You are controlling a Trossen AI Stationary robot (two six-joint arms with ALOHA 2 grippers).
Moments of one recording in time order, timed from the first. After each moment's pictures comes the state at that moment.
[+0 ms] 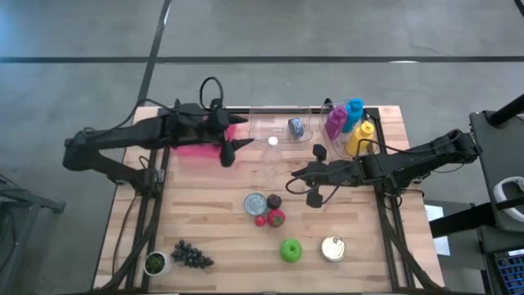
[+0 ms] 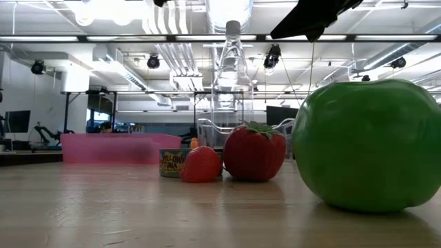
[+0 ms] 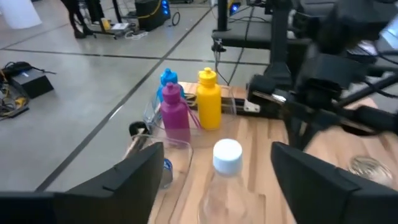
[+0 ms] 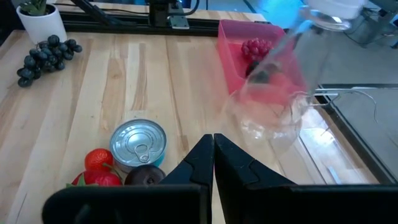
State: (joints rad) left arm 0.11 1.24 1.30 -0.39 -0.16 0.02; right arm 0.21 1.20 0.86 -0.18 0.39 0.10
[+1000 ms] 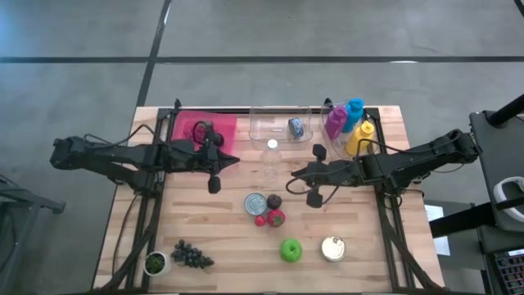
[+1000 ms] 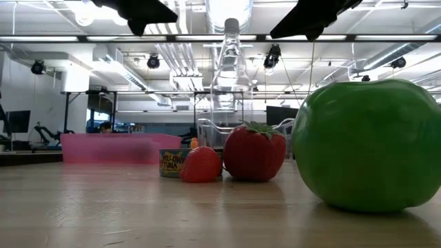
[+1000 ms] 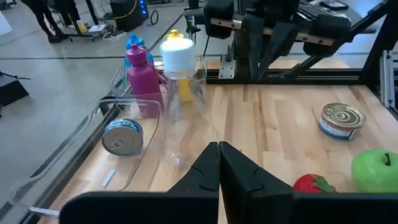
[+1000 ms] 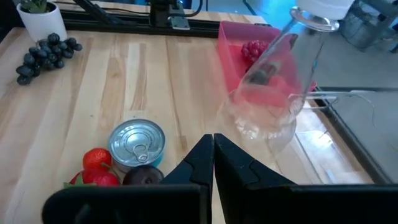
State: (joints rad) left arm -0.05 1.01 0.79 -0.10 -0.22 0.03; right arm 0.21 1.20 0.86 -0.17 0.39 0.09
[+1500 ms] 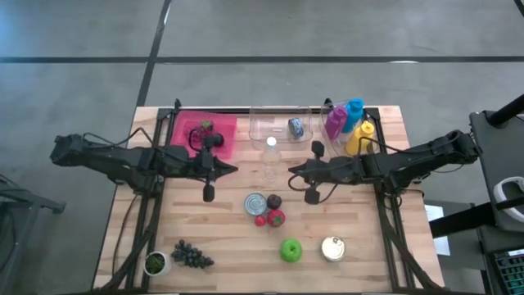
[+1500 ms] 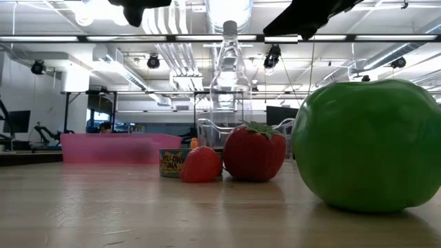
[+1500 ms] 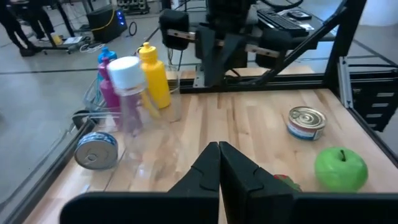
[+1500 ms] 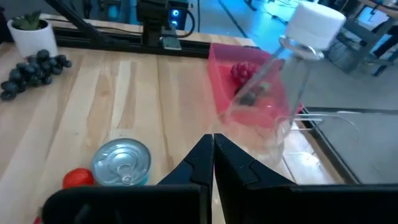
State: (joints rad) left arm -0.15 0.99 0.78 -0.09 -0.22 0.03; right arm 0.18 1.20 0.82 -0.03 0.39 0.00
